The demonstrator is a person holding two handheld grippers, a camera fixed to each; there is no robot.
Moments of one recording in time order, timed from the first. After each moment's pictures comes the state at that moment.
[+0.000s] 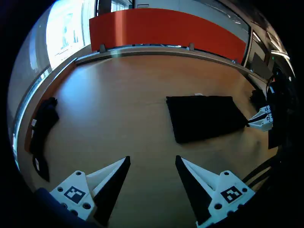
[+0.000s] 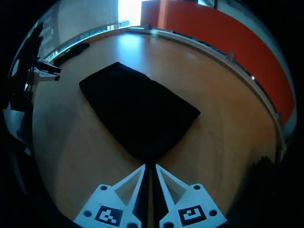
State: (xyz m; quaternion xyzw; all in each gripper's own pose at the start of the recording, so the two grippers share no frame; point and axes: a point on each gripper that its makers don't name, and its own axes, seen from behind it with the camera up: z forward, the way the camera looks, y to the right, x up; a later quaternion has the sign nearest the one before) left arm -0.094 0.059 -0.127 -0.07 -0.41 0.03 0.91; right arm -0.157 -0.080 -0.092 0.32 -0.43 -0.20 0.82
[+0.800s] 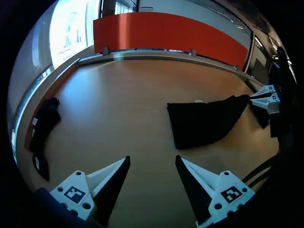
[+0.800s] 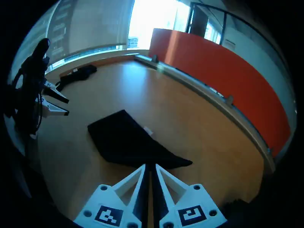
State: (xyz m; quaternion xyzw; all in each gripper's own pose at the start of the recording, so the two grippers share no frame) left arm -0.079 0.059 -0.122 -0.06 -0.39 0.01 0.92; right arm -0.049 -0.156 -0.033 0.35 -0.31 -0.22 0.86
